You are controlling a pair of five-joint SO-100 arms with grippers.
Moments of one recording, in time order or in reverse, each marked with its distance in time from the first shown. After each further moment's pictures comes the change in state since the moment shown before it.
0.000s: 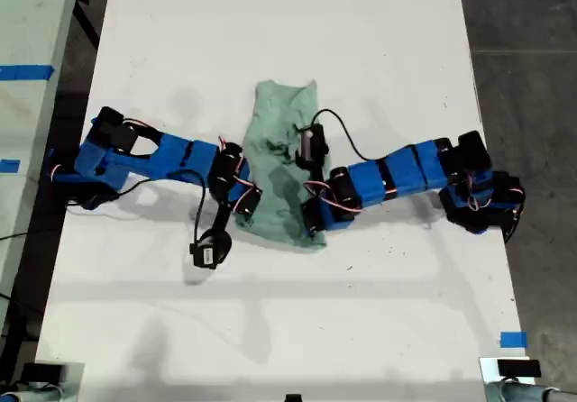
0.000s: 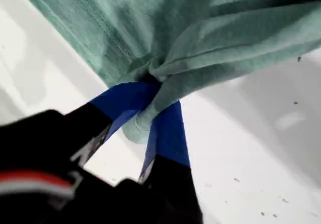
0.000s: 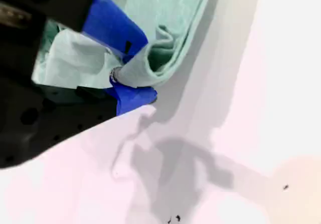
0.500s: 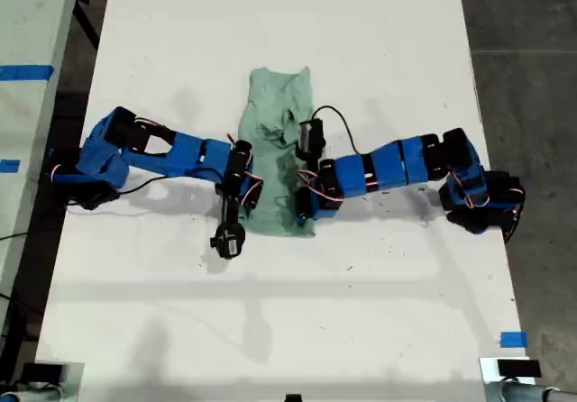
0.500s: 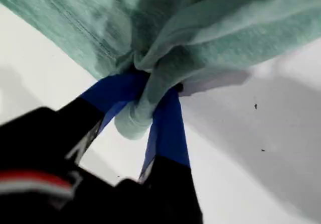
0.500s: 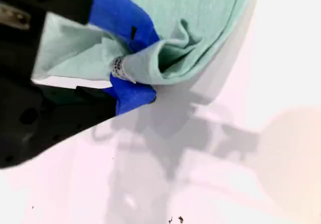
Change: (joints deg) arm 0 -5.7 -7.6 2.2 -0.3 -3.3; arm 1 8.2 -8.7 3.7 -7.4 1.5
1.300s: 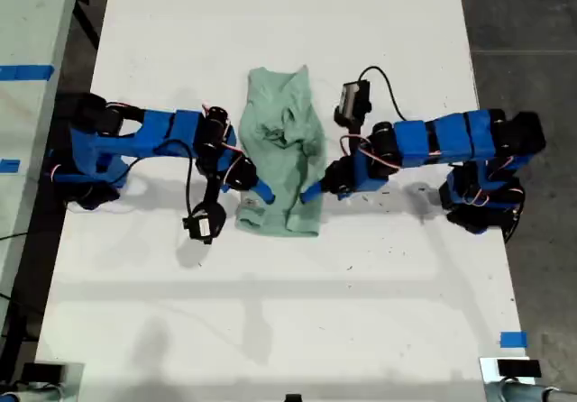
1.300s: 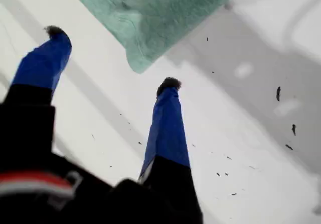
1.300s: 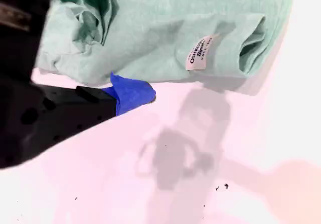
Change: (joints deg) arm 0 -0.5 17.1 0.2 10.1 2.8; arm 1 3.4 37.1 25.7 4.0 -3.3
